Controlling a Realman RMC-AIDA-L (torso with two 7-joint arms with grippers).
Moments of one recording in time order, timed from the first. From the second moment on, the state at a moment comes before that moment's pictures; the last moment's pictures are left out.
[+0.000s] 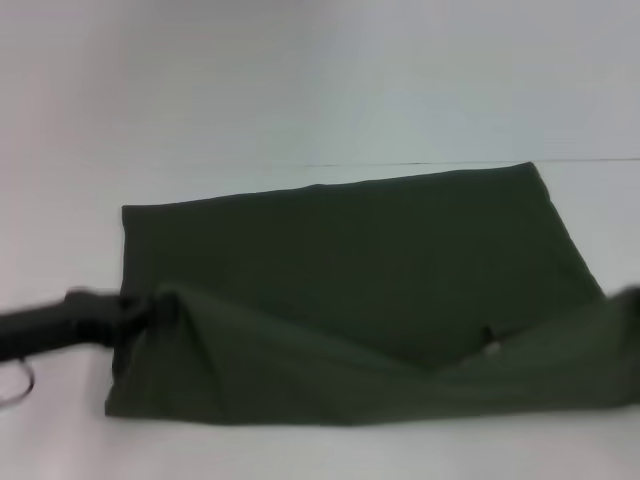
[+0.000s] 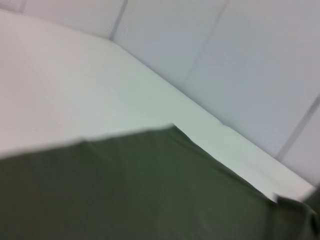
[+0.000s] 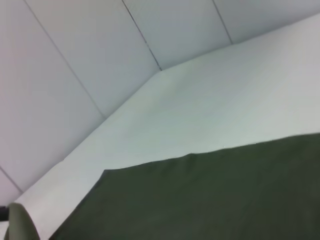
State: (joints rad) left arm -0.54 -2.10 0.28 0.74 2.28 1.60 -1.60; right arm 0.39 1.97 -0.27 -0.70 -2.14 -1.64 1.65
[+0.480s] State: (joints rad) left arm -0.75 -2.11 0.29 0.64 2.28 1.11 -1.64; right arm 0.66 1.94 -0.44 -0.50 -2.14 -1.16 1.77
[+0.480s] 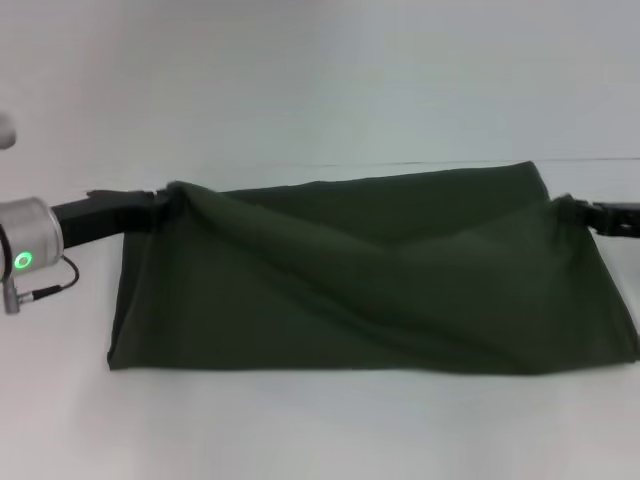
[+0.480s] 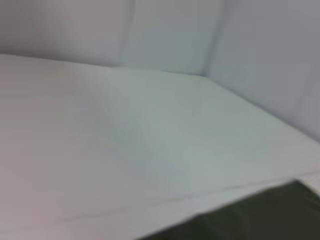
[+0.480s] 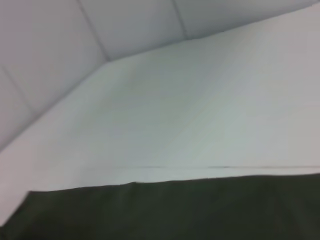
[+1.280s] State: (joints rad) left arm -0.85 -2.16 0.58 0.55 2.14 0.49 -1.61; right arm 0.86 2.01 -0.51 -0.40 -2.09 -0.64 1.73
